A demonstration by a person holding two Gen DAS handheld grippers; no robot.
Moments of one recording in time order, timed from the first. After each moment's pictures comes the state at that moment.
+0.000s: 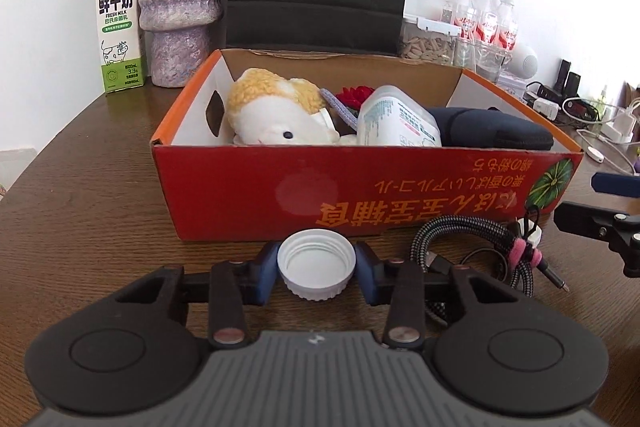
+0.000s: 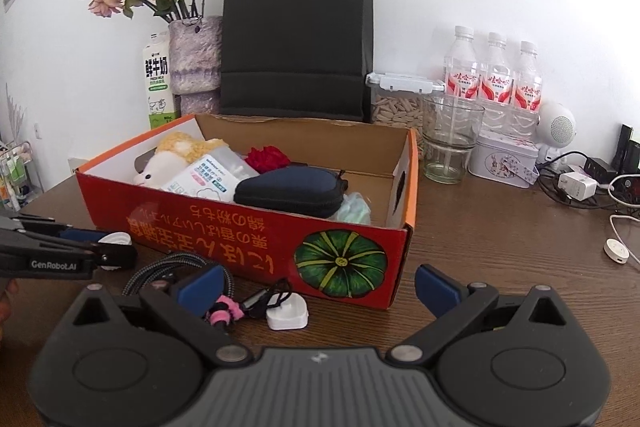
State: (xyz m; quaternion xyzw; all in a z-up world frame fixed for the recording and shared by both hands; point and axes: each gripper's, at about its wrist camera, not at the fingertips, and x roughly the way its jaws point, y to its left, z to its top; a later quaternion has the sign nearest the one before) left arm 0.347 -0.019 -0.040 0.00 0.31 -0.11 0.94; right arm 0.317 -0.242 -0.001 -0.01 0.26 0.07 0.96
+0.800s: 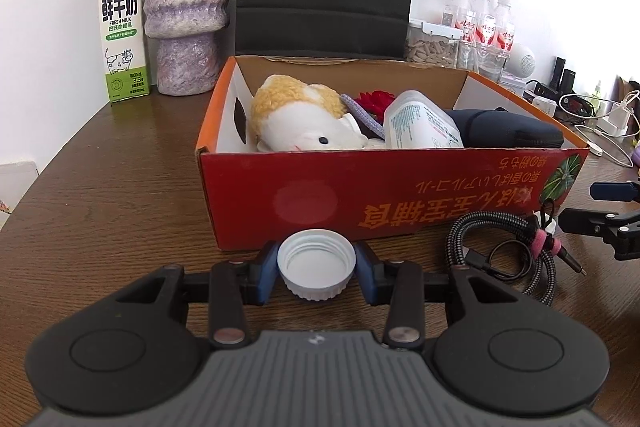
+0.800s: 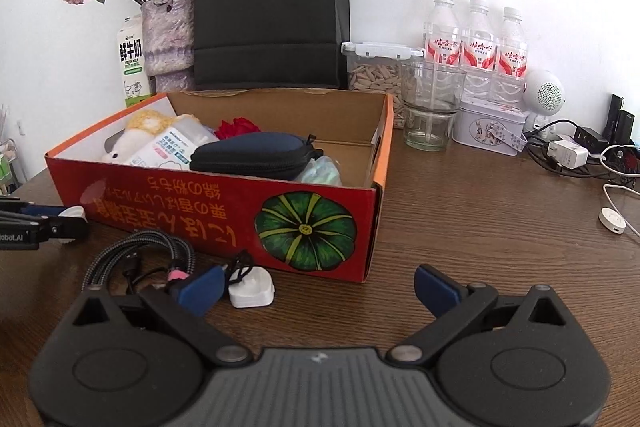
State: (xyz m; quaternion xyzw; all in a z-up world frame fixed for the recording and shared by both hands) left arm 0.350 0.008 -0.040 0.02 0.31 -0.13 0.94; right arm 0.327 -0.251 -0.018 0.00 0.29 0.05 0.96
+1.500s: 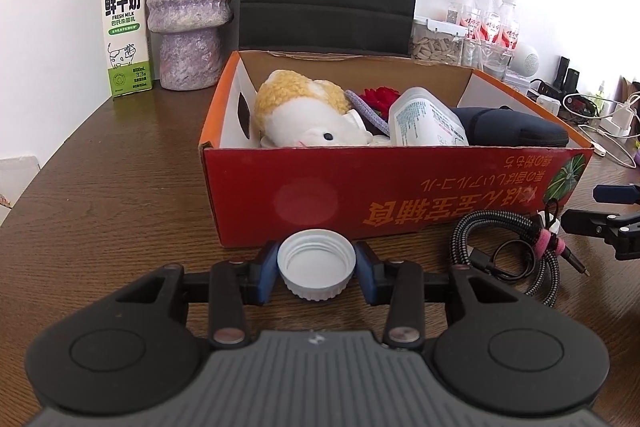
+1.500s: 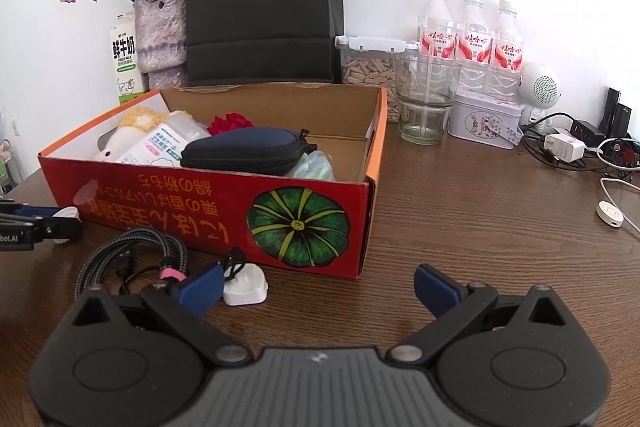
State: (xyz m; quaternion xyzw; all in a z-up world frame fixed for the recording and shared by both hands) left arm 0.352 0.008 -0.042 0.01 0.31 -0.12 0.94; right arm 0.329 -0.252 -0.020 0.00 0.30 0.05 0.95
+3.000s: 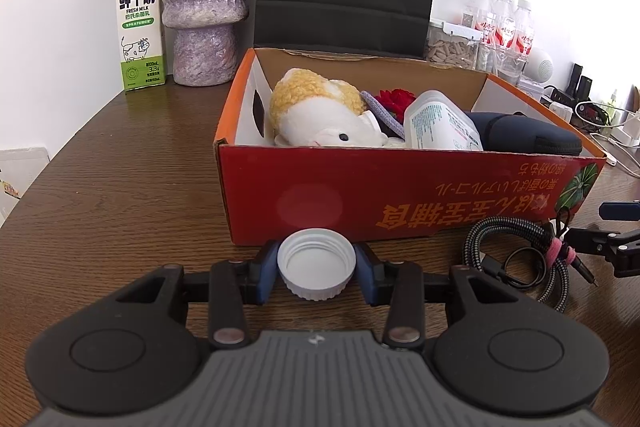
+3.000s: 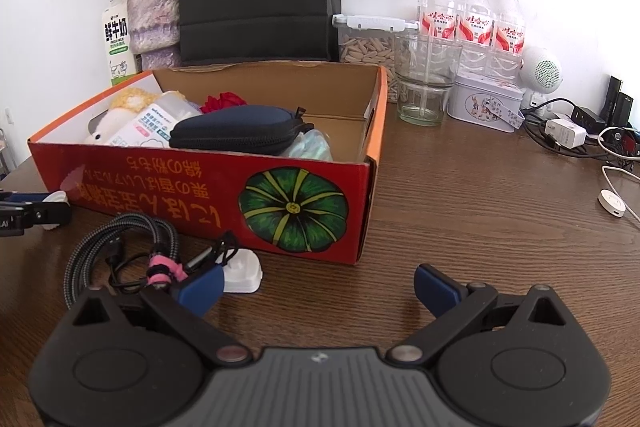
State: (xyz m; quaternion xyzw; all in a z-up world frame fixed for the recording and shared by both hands) left arm 0.353 0.012 -0.042 0.00 0.31 -0.10 0.94; right arm 0.338 -0.250 -0.026 -0.01 0.33 0.04 0.94
